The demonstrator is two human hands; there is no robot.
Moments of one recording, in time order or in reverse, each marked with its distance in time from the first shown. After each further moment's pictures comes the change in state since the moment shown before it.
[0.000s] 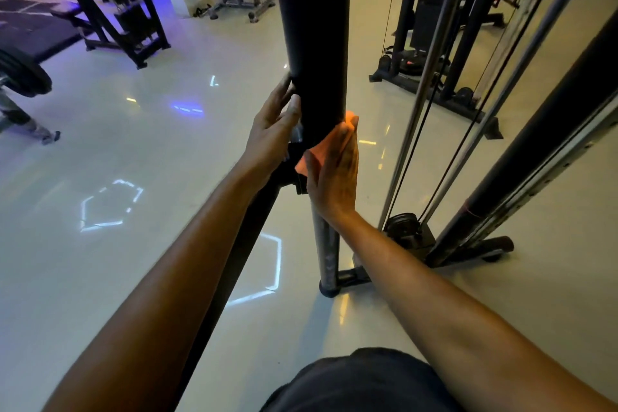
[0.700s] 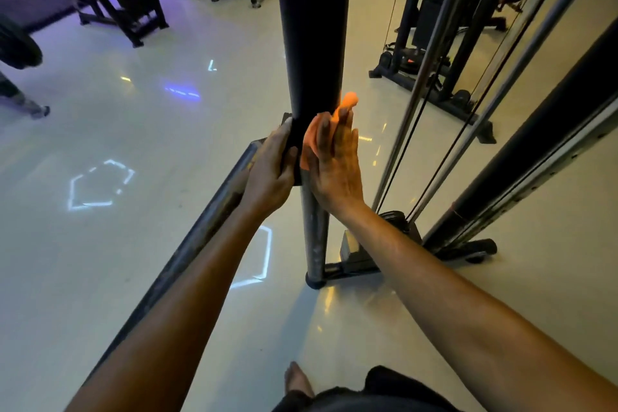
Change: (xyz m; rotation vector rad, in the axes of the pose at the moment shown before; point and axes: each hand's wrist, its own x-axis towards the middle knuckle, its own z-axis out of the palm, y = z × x) left_hand -0.049 -0.066 0.011 0.489 -0.008 0.102; right_hand 0.015 0.015 -0.044 -0.106 -0.181 -0.287
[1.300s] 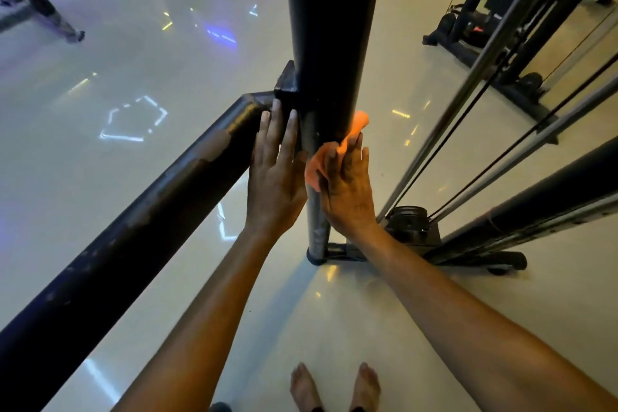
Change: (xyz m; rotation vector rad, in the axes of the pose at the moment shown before) left_hand -0.041 -0.042 0.091 0.380 0.303 -0.041; right_hand -0.076 0.085 0.082 0.123 -0.123 -0.191
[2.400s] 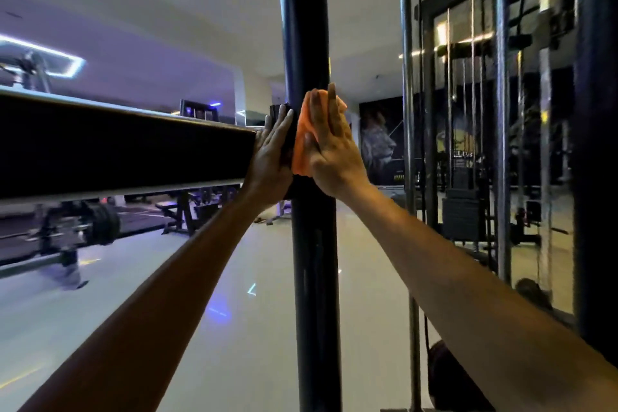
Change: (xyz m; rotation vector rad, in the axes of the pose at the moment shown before) left_hand 0.041 -0.065 0.066 -0.136 0.378 0.575; right_hand 0.077 0.021 -0.004 -0.007 0.528 -0.347
